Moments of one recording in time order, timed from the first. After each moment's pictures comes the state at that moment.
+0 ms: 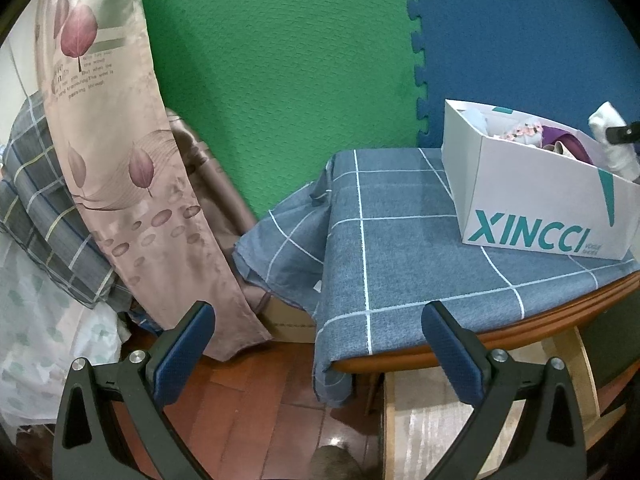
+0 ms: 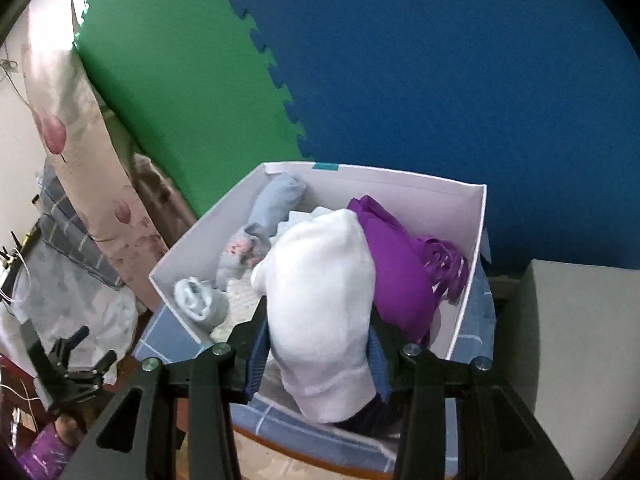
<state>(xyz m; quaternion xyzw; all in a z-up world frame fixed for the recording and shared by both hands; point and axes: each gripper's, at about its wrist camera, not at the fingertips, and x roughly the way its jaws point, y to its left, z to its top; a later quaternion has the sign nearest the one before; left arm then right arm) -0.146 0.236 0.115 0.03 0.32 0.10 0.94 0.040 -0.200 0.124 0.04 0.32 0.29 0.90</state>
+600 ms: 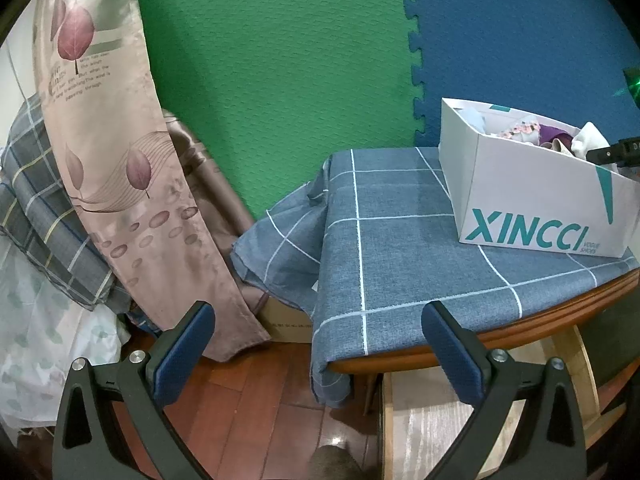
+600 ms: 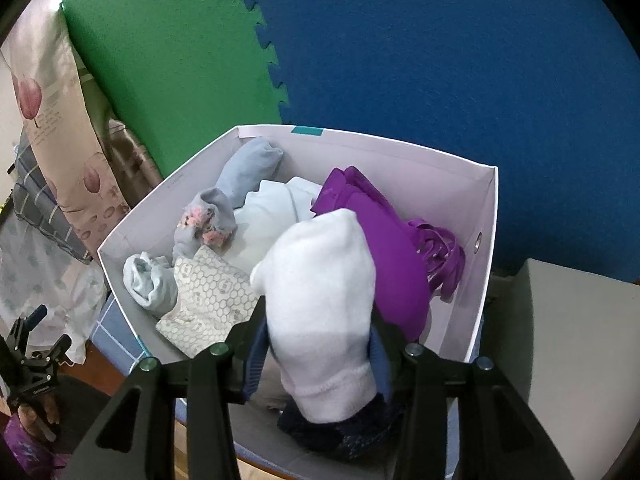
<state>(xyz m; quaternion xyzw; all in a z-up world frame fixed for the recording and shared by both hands) -0.147 0.233 0.114 0.03 0.32 0.11 0.94 0.061 -0.179 0.098 -0.02 0.35 0.26 0.90</state>
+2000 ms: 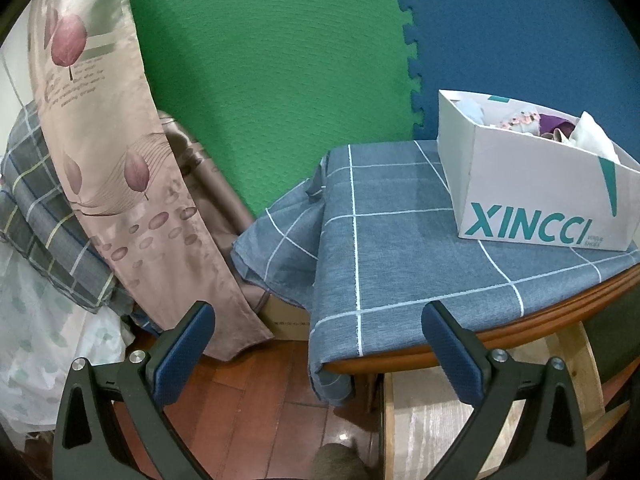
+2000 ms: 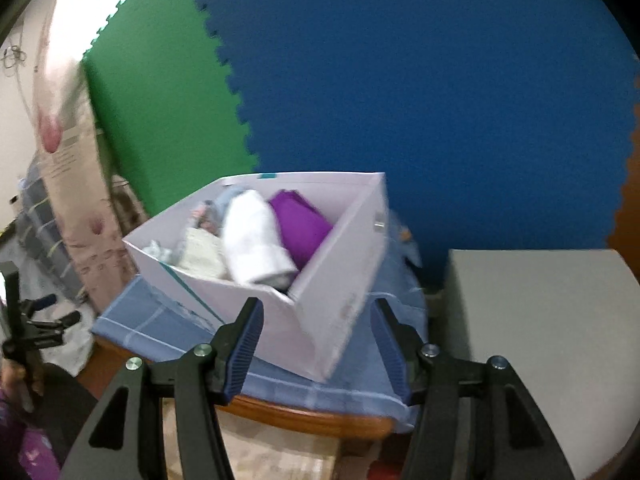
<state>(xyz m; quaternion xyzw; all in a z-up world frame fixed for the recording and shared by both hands) -0.146 0.227 0.110 0.04 0.32 0.11 0.94 -0.064 -0.280 0.068 0.04 0.20 0.20 0.96</state>
